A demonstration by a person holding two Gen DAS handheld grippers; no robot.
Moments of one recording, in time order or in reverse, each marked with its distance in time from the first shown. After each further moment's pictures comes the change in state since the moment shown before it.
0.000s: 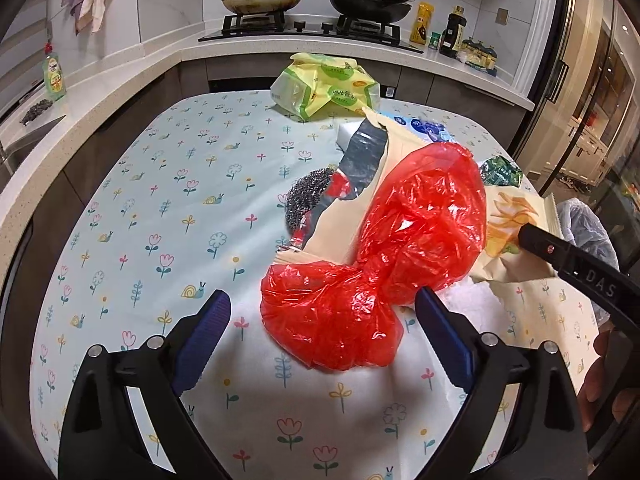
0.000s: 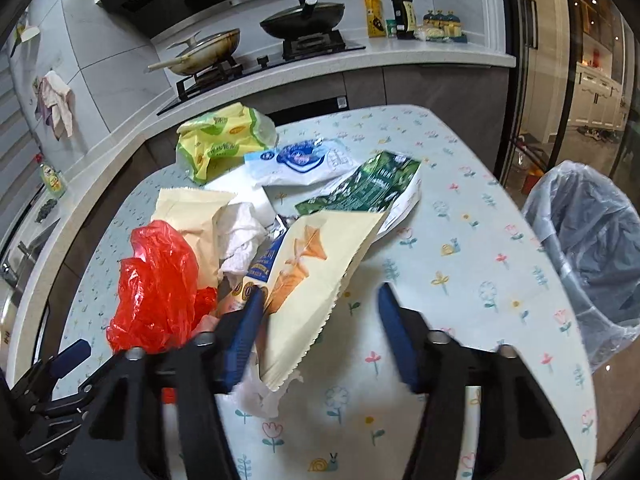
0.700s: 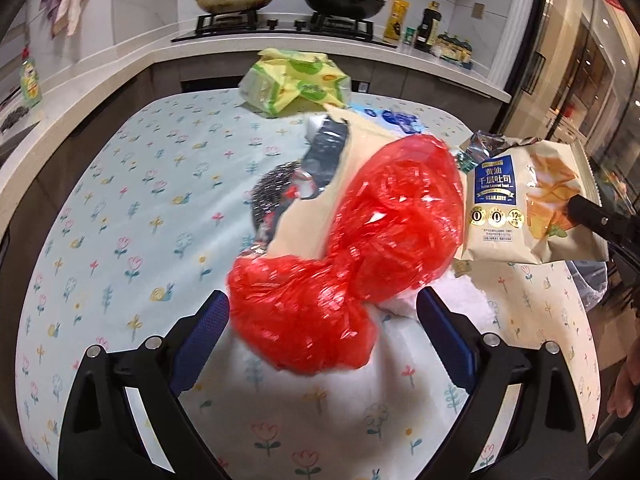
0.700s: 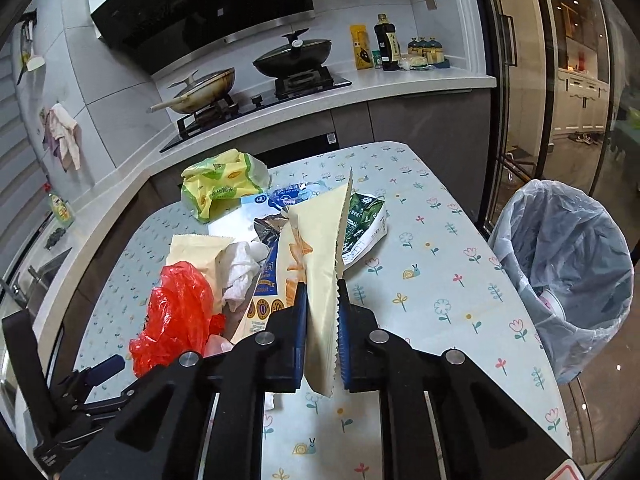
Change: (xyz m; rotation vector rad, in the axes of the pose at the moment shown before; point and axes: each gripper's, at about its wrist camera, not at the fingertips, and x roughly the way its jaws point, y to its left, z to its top) left arm 0.011 -0.015 -0.002 0.050 0.007 -0.081; right arm -0.064 -0.025 0.005 0.037 -0.145 -0.008
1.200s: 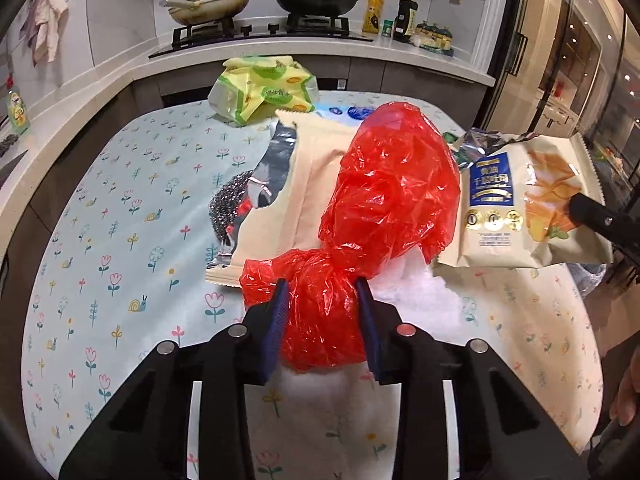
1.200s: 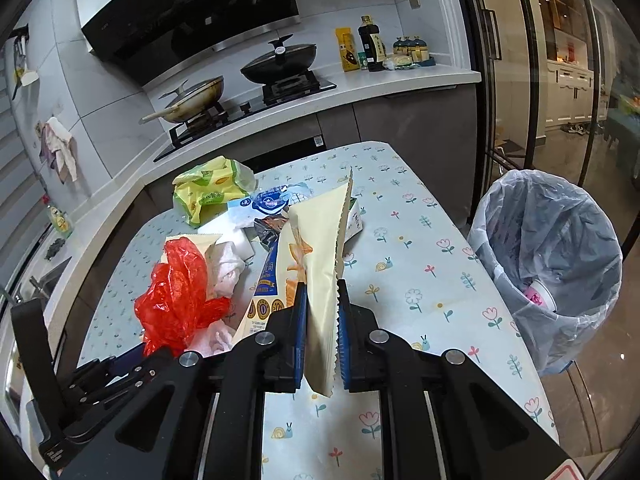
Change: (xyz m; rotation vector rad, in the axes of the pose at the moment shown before) left arm -0.009 -0.034 0.000 0.070 -0.009 -0.006; right arm -0.017 -0.024 -0.005 0.036 -0.012 -0.005
